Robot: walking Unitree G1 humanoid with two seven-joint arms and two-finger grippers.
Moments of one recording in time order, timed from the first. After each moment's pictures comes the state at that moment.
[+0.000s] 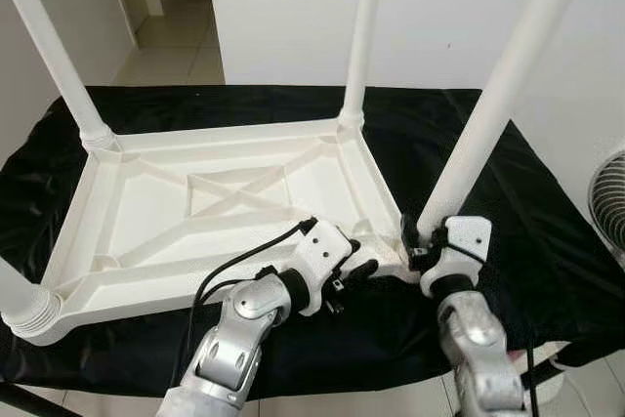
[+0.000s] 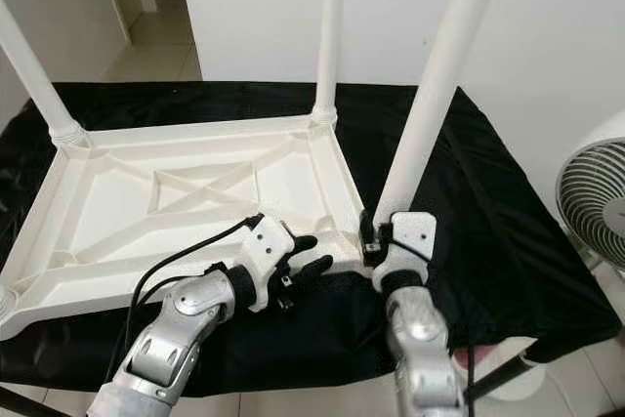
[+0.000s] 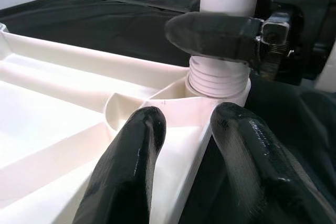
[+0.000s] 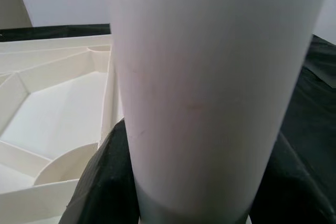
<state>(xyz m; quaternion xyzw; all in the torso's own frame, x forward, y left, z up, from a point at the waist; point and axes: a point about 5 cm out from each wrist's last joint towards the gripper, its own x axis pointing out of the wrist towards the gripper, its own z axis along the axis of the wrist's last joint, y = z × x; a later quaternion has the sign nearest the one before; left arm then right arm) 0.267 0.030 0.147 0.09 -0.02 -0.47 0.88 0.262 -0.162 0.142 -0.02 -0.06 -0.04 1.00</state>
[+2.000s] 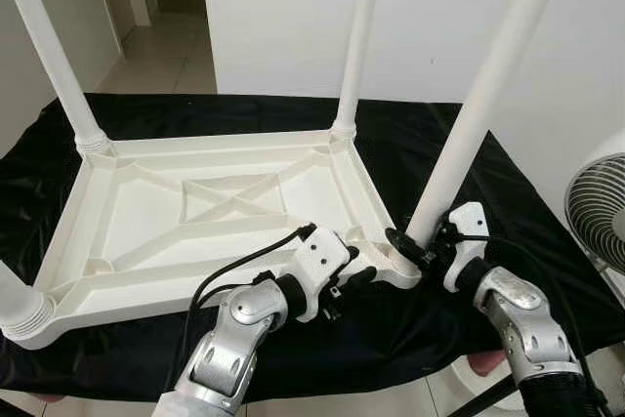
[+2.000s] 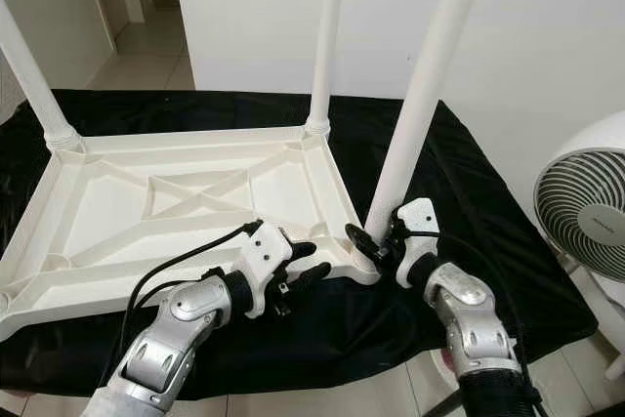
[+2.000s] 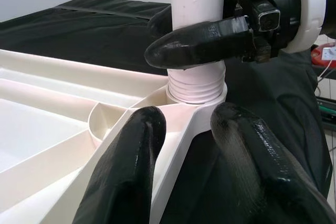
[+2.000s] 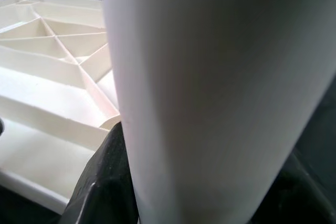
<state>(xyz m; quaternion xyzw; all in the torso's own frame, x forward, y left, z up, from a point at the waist) 0.263 0.034 0.144 0.09 -0.02 -0.47 0.88 0.298 -0.193 0.139 -0.07 -0.01 0.27 0.96</state>
